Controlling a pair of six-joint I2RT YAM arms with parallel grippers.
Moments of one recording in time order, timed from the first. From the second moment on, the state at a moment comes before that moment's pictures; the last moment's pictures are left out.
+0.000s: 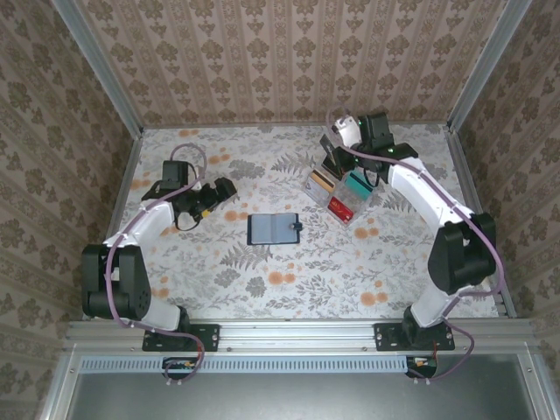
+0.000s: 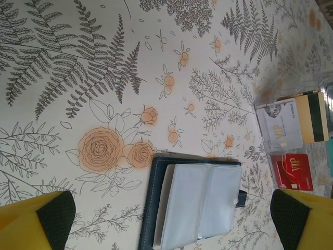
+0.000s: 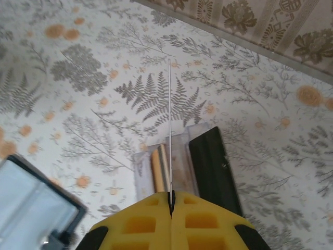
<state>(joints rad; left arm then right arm) -0.12 1.46 0.94 -0.40 0.48 -0.58 0.25 1.70 1.48 -0.50 -0.19 -0.19</state>
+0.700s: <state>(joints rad) -0.12 1.52 0.94 -0.40 0.57 -0.57 0.17 1.89 1.61 -0.68 -0.20 -0.36</state>
